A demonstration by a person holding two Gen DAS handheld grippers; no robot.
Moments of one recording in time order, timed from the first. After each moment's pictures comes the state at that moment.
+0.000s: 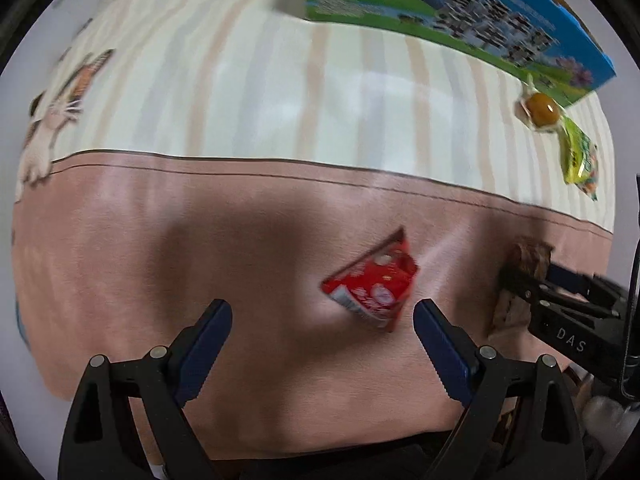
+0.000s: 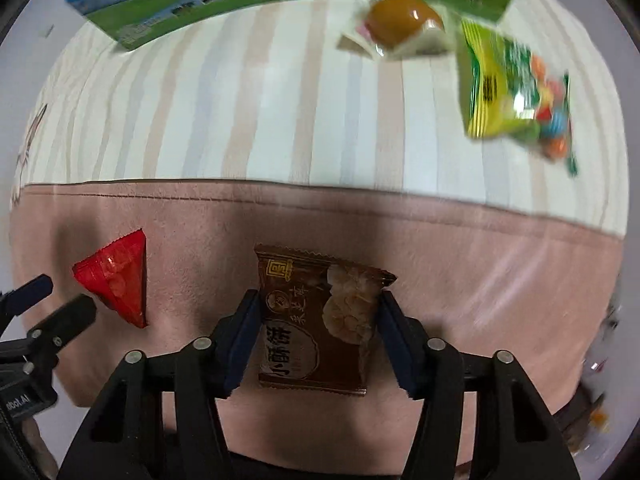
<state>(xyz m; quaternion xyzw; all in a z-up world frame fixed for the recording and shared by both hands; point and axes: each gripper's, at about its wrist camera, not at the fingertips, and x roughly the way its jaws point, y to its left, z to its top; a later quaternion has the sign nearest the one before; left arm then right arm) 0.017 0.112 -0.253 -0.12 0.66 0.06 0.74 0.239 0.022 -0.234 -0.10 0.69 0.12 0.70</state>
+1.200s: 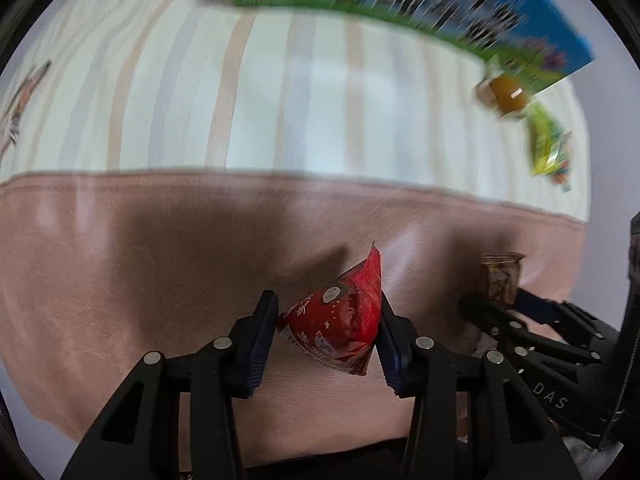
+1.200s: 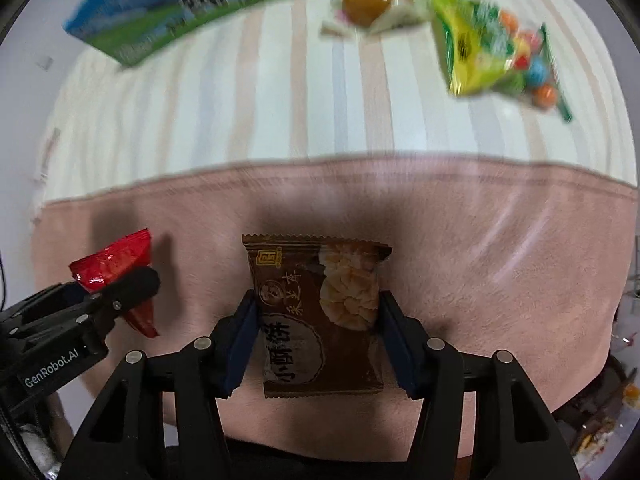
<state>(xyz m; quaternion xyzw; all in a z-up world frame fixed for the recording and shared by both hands) 0.028 0.091 -0.268 -0.15 0.66 -0.01 0.74 0.234 0.003 -0.218 0.00 0.69 0.13 0.71</state>
